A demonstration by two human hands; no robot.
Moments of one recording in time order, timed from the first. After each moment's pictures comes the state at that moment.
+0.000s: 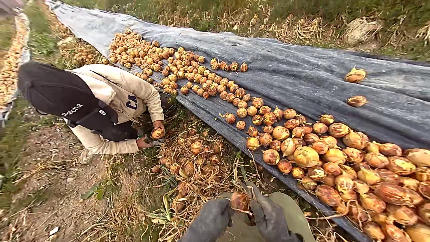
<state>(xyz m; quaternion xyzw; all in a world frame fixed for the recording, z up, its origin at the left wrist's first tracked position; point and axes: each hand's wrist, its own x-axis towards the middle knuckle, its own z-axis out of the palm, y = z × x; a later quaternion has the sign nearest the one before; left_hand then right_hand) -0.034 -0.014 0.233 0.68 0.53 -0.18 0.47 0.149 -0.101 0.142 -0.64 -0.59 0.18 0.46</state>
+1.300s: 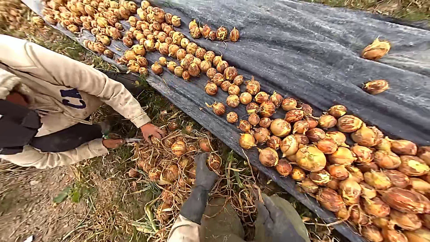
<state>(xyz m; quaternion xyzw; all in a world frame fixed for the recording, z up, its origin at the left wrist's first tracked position) -0.011 0.147 0.035 0.65 0.68 0.11 0.34 0.203 -0.039 0.116 -0.72 -0.41 0.52 0.21</state>
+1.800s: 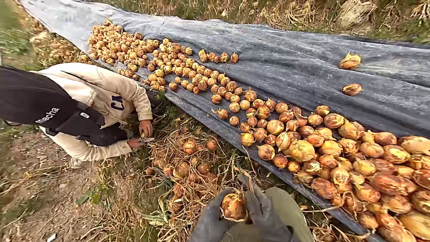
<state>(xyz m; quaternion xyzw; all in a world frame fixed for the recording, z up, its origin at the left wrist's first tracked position) -0.023 -0.025 0.212 0.62 0.56 0.05 0.55 0.151 -0.075 0.145 -0.61 -0.46 0.36 0.53</state>
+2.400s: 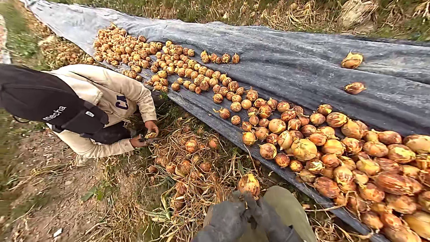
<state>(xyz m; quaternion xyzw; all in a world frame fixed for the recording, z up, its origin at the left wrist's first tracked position) 0.029 -0.016 0.219 0.75 0.47 -0.31 0.34 0.160 -0.085 0.129 -0.61 -0.32 0.65 0.30</state>
